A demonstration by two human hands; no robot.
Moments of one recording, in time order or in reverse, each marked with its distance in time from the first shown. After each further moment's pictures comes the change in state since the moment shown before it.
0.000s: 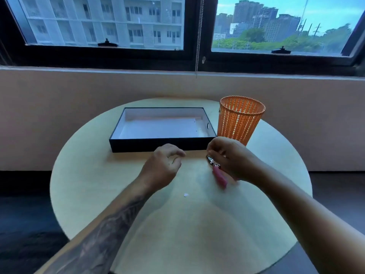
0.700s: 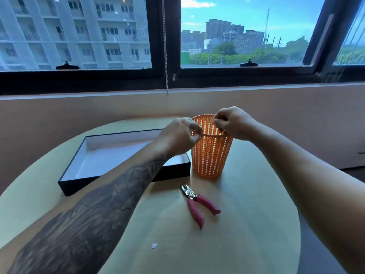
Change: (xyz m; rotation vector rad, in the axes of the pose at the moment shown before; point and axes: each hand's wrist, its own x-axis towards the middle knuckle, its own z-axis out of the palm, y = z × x) left_hand 0.194 0.083 0.064 0.266 -0.190 0.274; right_hand 0.105 0.093 -0.115 0.001 0.139 0.341
